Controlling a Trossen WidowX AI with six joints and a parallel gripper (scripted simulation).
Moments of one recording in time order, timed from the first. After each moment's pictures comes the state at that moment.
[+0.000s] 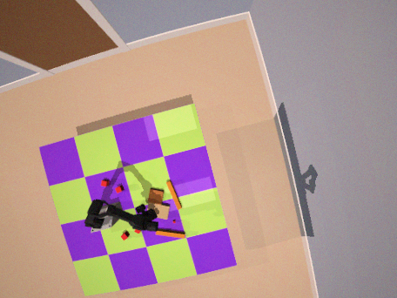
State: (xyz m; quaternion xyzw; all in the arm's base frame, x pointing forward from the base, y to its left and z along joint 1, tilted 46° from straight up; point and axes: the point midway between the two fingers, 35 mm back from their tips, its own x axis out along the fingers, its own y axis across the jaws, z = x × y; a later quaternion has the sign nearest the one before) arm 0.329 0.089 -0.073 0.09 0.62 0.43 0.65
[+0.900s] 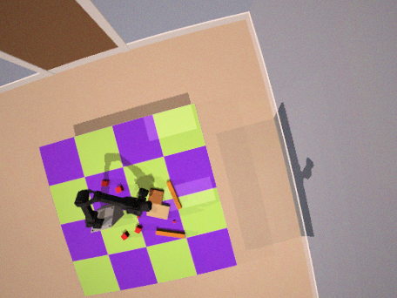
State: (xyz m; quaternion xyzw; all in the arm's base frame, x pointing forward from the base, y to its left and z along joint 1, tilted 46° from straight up) arm 0.298 0.167 0.005 0.37 0.75 0.13 0.54
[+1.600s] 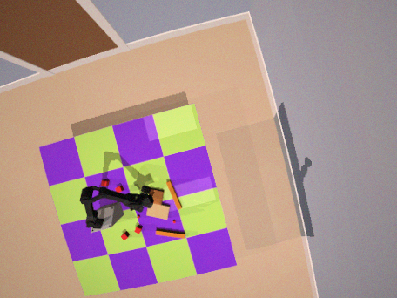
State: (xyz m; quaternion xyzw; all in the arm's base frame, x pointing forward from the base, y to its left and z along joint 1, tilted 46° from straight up) arm 0.285 0.208 -0.029 0.39 0.75 0.11 0.52
